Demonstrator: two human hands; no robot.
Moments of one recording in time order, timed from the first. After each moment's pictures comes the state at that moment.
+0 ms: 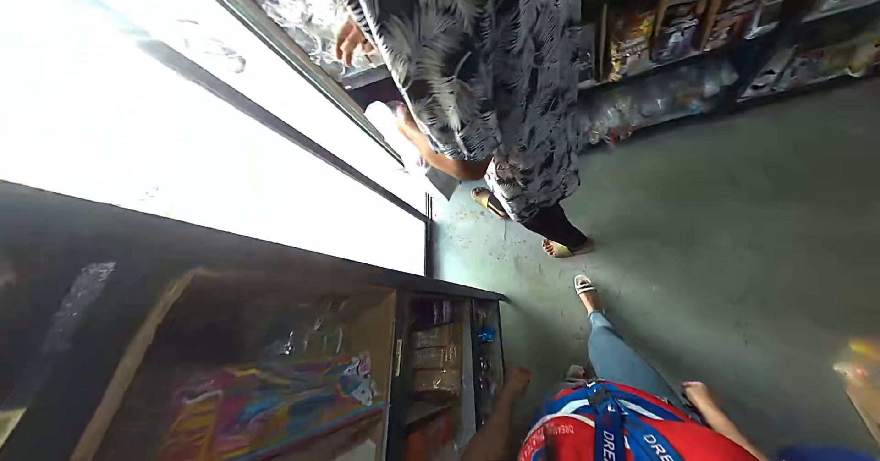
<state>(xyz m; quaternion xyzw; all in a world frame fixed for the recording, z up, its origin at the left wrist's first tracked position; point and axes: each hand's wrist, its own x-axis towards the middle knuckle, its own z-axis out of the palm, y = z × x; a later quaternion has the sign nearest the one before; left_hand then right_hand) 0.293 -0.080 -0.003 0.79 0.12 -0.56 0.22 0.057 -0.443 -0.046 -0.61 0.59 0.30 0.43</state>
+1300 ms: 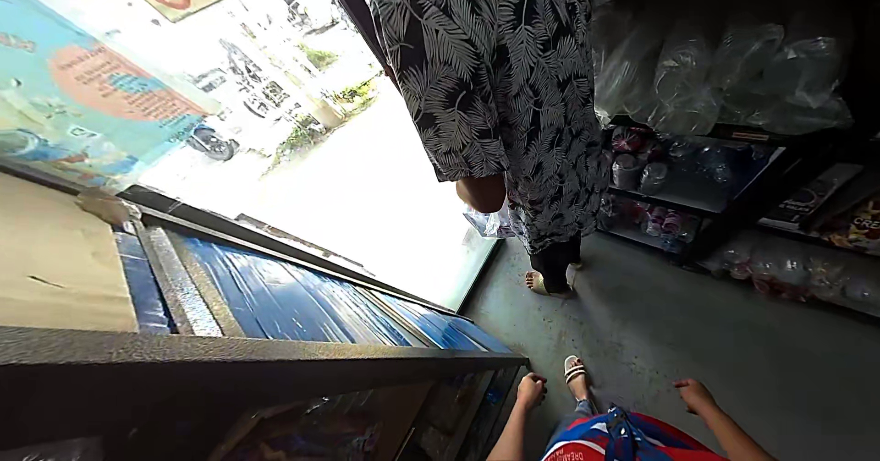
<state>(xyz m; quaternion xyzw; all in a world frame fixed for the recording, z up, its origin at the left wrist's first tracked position) 0.532 -0.160 0.009 0.71 0.36 -0.39 0.46 0.576 -0.552 -0.017 -0.75 0.33 0.43 0.38</state>
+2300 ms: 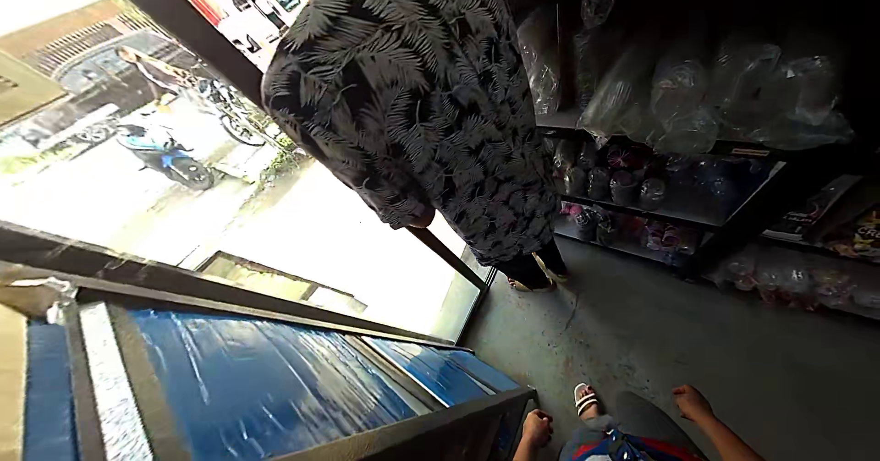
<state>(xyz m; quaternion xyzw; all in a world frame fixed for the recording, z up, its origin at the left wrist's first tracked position) 0.558 -0.133 -0.020 0.70 0.36 -0.44 0.43 0.626 -0.509 -0.028 -0.76 0.33 0.42 0.38</state>
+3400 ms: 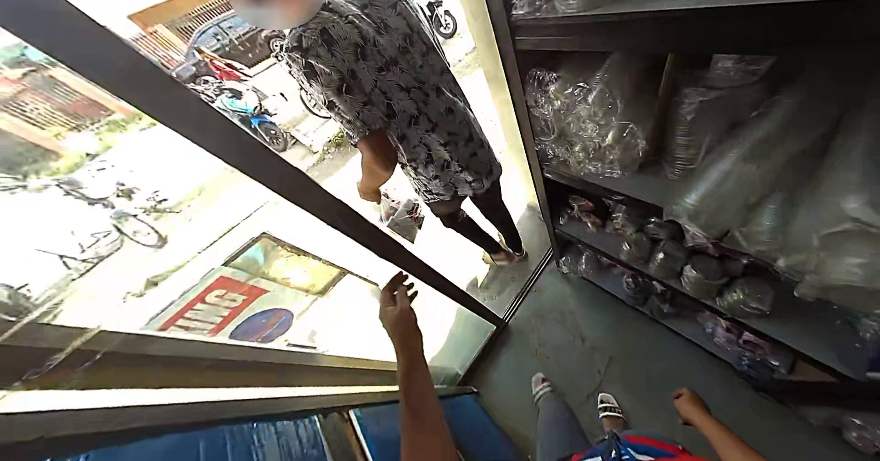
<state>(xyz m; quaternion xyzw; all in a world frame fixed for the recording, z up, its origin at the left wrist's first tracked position) 0.935 0.077 0.308 0.69 0.34 0.38 0.52 0.965 -0.445 -0.037 -0.80 0.19 0.49 0.28</state>
